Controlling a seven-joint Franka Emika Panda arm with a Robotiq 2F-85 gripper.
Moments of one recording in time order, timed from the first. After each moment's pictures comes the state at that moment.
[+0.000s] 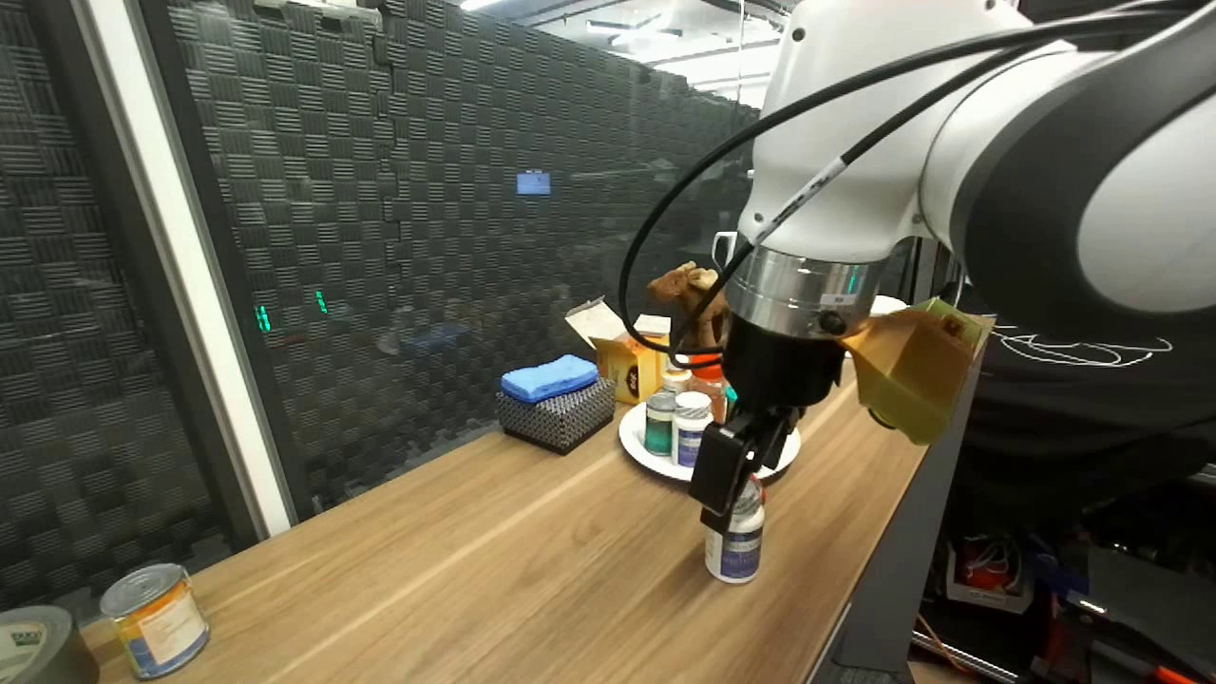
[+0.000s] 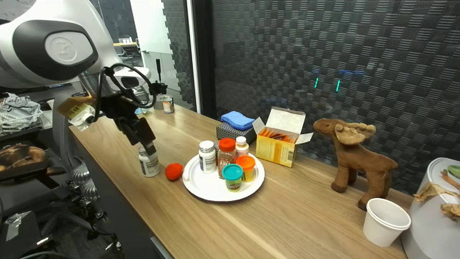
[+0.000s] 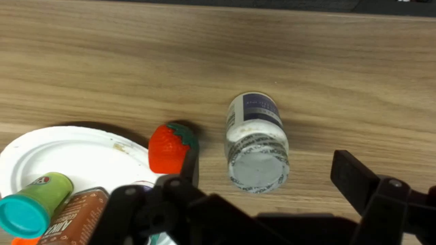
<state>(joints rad) 0.09 -0.08 0.19 -2.61 -0.27 2.70 0.43</state>
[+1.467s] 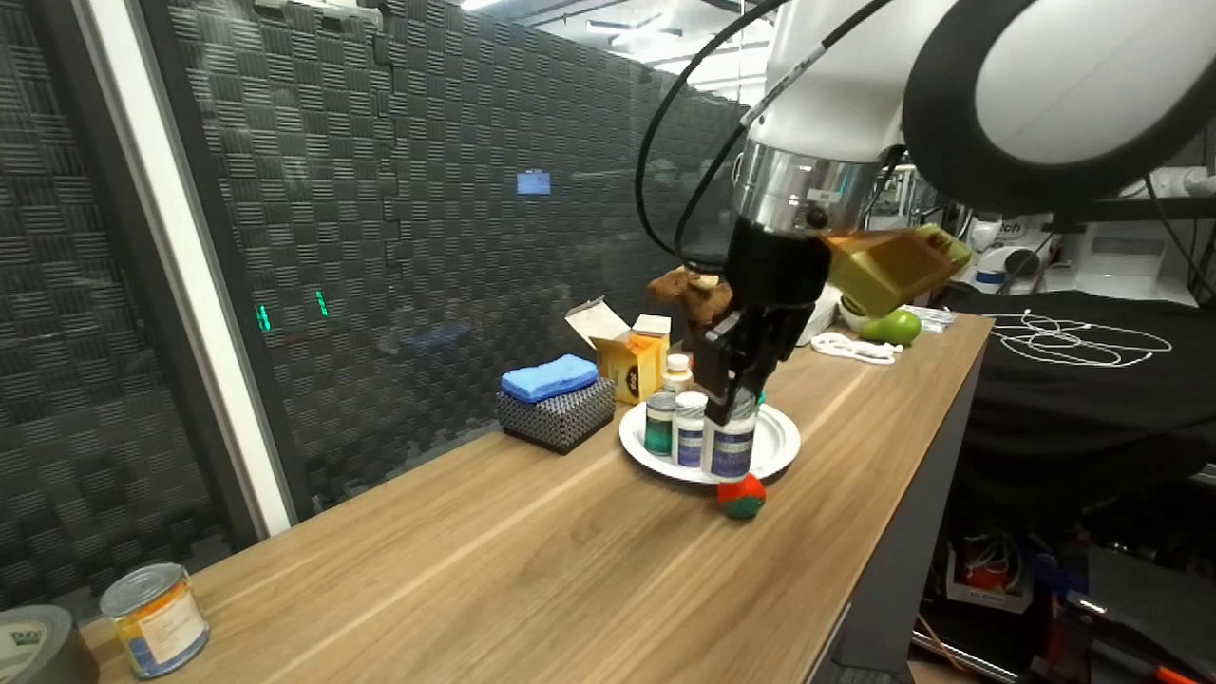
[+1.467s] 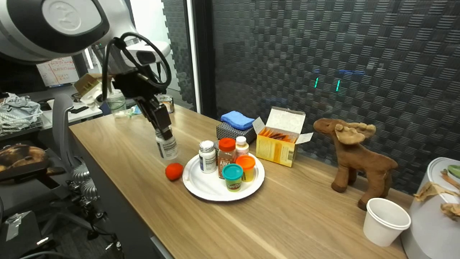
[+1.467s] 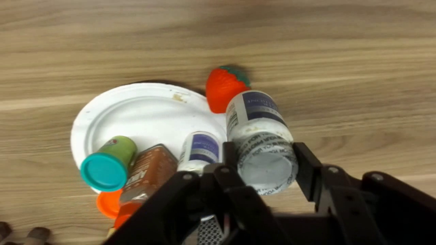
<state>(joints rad) 0.05 -0.16 0.10 -2.55 -0.18 2.64 0.38</state>
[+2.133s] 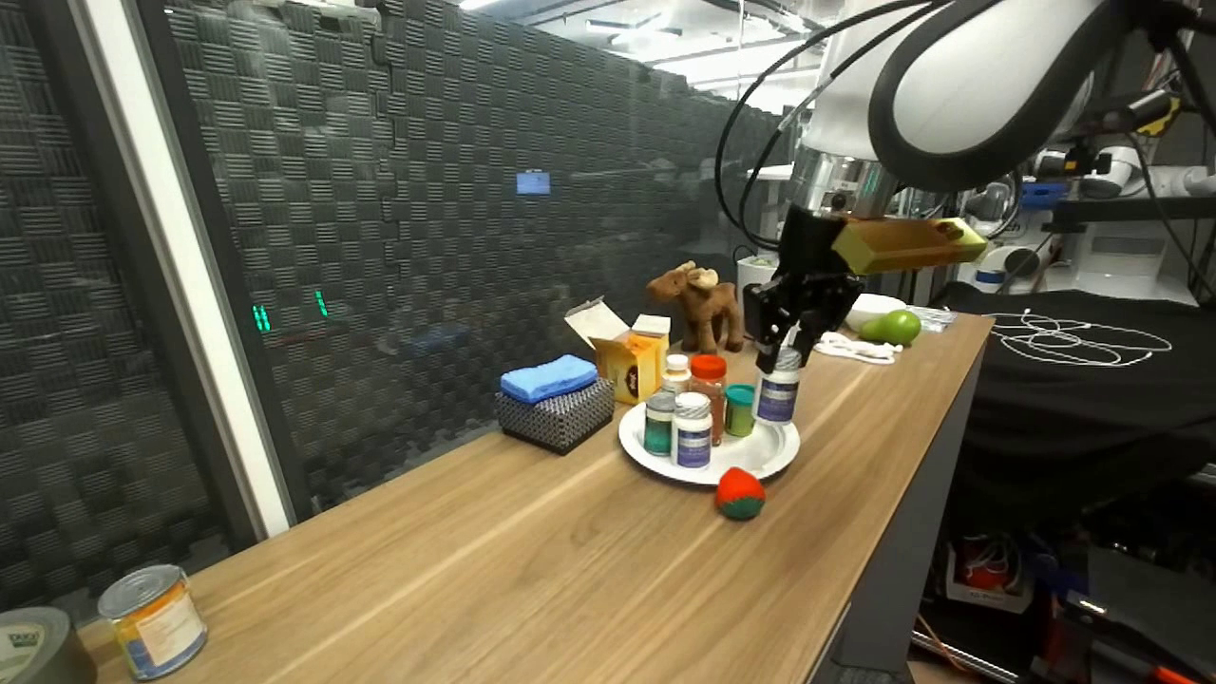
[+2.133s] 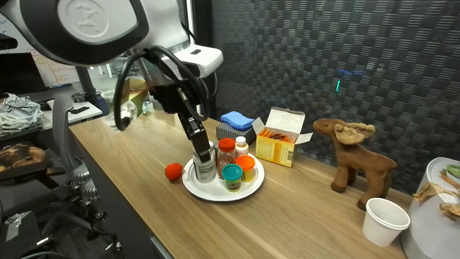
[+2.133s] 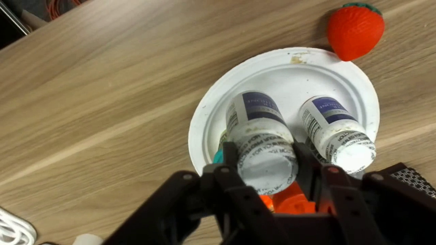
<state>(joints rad) -0.09 -0.10 -0.02 -2.51 -0.12 2.65 0.38</state>
